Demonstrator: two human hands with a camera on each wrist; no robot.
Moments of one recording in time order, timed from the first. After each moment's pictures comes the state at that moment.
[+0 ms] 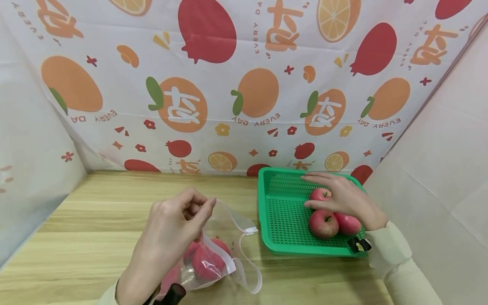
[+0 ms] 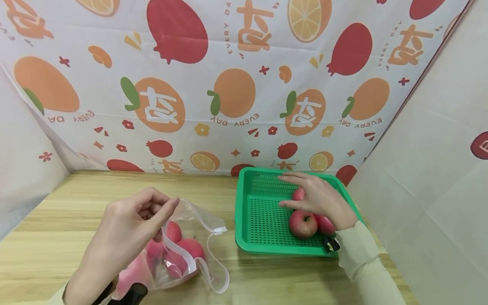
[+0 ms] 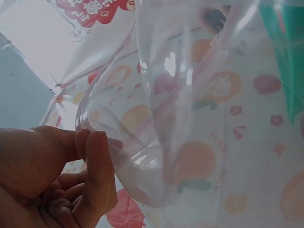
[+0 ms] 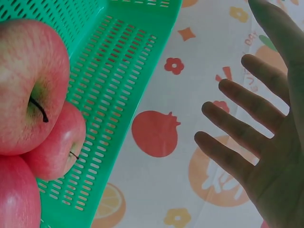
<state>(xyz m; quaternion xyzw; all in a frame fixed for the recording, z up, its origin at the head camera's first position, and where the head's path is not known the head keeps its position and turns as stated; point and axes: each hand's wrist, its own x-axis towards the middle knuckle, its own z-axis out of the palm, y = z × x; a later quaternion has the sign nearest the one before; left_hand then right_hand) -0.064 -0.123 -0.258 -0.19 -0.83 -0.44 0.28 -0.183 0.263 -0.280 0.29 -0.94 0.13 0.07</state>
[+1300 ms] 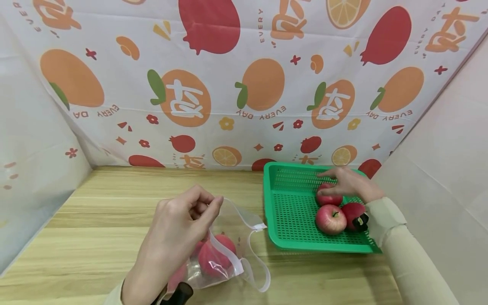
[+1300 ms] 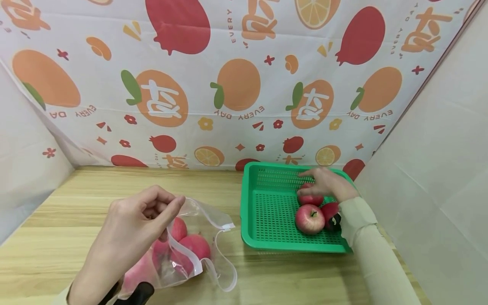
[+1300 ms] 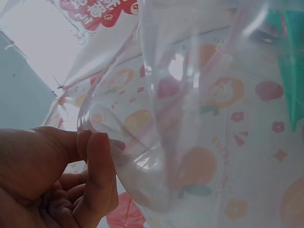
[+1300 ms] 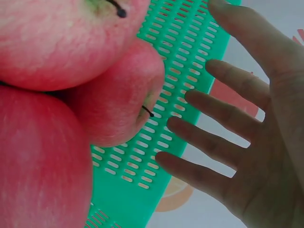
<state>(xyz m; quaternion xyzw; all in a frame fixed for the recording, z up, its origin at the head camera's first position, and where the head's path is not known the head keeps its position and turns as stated) -0.063 -0.120 -0.257 -0.19 -0.84 -0.43 0.27 -0.254 0.298 -0.308 0.21 -0.97 0.09 -0.11</state>
